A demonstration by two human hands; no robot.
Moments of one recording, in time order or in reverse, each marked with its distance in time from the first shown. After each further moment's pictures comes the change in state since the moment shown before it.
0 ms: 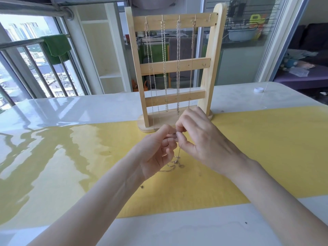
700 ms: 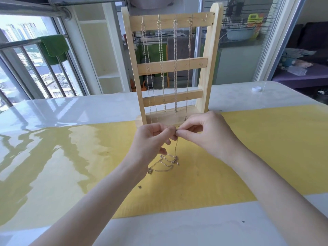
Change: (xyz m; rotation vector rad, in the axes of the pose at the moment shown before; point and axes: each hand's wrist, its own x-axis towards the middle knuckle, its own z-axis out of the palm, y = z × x) left_hand 0.000 -0.006 -0.003 0.494 0.112 0.488; right_hand 0.006 0.002 -0.017 0.551 -0.148 0.589
